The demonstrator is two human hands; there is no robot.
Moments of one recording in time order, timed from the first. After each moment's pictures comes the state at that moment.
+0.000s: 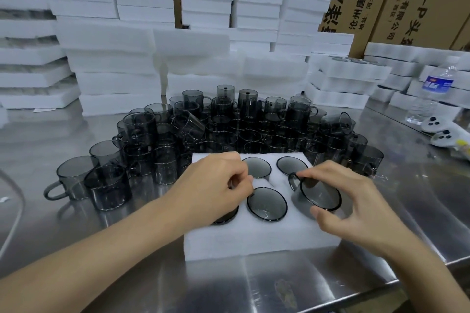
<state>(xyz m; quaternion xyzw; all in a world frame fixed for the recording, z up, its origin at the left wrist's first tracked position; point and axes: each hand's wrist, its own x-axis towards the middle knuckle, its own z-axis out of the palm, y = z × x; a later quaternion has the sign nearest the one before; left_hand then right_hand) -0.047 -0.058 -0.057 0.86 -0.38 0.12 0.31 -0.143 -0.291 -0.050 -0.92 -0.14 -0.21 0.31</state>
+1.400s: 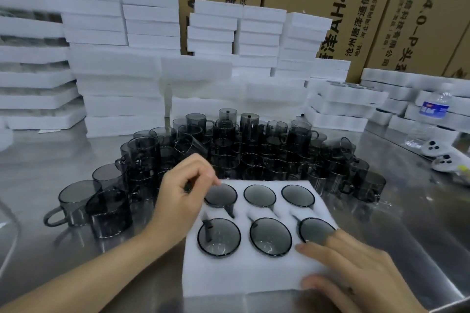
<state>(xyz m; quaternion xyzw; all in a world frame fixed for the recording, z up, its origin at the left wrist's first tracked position) -0.027 -0.039 -0.063 0.68 -0.34 0.24 0.60 -0.166 -0.278 -0.074 -0.89 -0.26 -0.37 0.05</state>
